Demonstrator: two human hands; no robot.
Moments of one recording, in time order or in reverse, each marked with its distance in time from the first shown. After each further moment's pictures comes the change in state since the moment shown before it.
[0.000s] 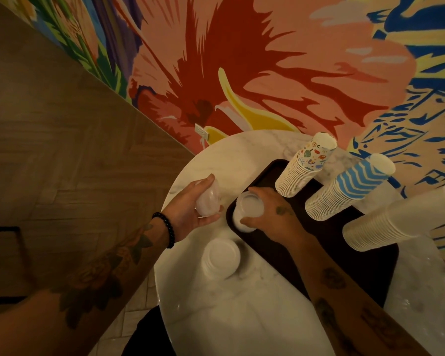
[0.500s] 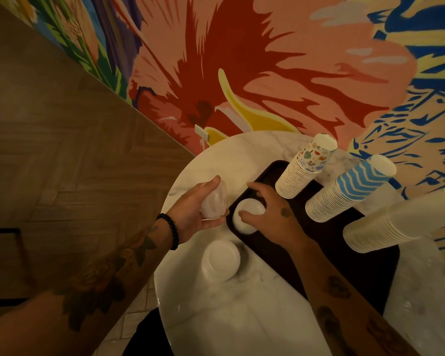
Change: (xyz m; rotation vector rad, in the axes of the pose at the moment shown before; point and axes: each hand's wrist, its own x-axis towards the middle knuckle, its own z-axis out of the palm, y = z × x) left_hand 0.004 -0.001 0.008 0.057 -0.024 -0.011; right_hand -0.009 -0.014 -0.006 0.236 0.064 -0.016
